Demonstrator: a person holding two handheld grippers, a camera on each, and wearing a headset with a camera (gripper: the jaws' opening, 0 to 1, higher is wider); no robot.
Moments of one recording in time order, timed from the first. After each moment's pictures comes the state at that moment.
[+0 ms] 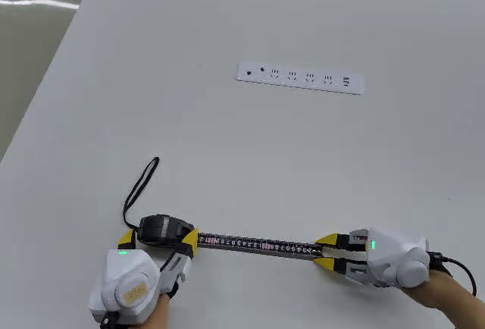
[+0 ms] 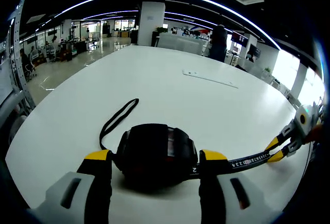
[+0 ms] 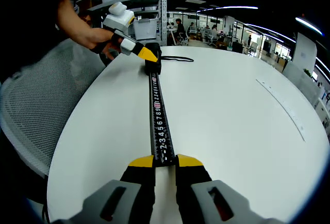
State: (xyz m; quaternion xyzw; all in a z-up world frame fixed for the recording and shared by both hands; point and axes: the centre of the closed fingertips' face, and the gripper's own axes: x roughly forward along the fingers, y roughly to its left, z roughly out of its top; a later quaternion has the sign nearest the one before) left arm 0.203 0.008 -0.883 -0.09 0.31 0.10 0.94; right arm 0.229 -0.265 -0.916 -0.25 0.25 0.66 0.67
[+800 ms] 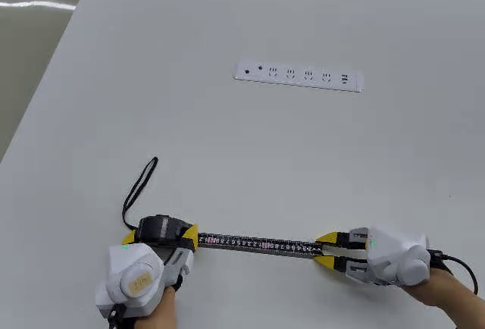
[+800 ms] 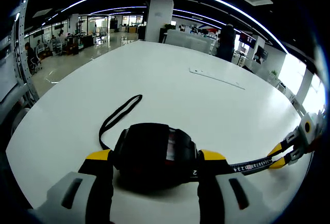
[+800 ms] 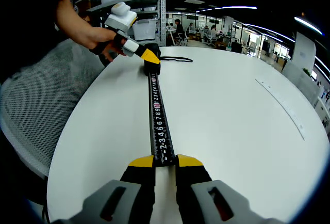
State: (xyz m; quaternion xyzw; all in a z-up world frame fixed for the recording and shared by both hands) left arm 0.205 0.008 -0.889 -0.10 0.33 0.12 0.93; right arm 0.229 -0.265 -0.915 -0.25 0.25 0.66 0.67
